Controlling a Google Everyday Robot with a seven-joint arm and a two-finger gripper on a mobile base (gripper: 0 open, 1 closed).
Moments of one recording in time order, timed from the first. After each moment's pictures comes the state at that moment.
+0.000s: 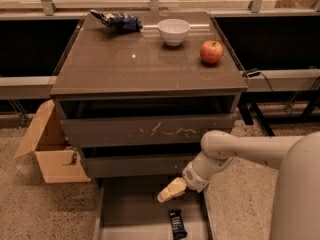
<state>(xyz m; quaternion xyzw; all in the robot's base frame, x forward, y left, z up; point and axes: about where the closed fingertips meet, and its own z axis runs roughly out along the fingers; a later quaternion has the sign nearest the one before) 0.468 -0.087 0.470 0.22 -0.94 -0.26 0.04</state>
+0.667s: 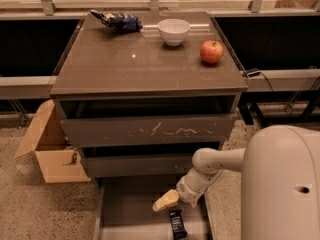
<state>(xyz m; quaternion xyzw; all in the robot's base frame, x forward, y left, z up) 0.462 -0.072 0.373 0.16 -0.95 -0.27 0.08</state>
